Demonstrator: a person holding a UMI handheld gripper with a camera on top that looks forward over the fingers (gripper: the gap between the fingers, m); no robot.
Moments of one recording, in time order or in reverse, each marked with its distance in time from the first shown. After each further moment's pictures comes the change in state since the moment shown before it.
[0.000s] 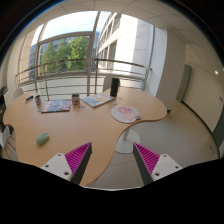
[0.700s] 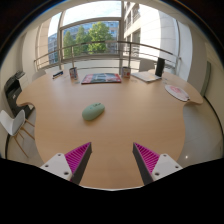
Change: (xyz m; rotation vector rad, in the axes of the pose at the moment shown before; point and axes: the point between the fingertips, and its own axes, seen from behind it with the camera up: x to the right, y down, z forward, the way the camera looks) arm -0.305 0.145 0.032 -0.138 -0.245 -0.057
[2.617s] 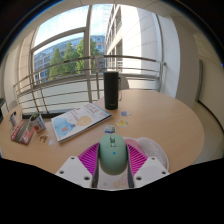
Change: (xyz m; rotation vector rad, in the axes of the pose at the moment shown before) arm 0.471 -0.309 0.296 0.190 0.079 0.095
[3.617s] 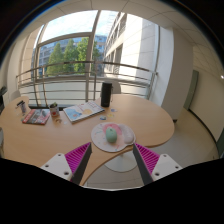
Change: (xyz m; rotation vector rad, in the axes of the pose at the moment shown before) arm 0.021 0.031 -0.259 0.014 0.090 -0.098
